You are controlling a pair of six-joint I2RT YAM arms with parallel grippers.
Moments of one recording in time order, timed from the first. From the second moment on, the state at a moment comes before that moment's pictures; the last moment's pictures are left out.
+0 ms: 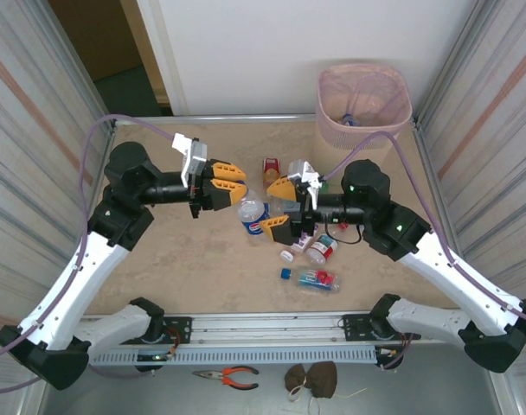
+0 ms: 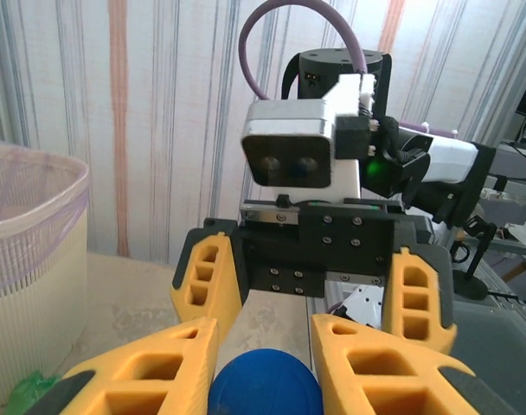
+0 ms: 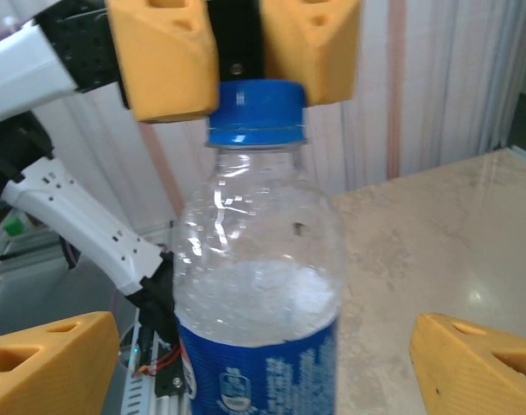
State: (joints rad) left arm -0.50 1.01 1.20 -0.13 1.01 -0.14; right arm 0.83 1.01 1.15 -0.31 -0.58 0.07
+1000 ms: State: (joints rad) left arm -0.50 1.02 1.22 -0.10 1.04 -0.14; right arm 0.94 1.10 1.17 -0.25 -0.47 0.04
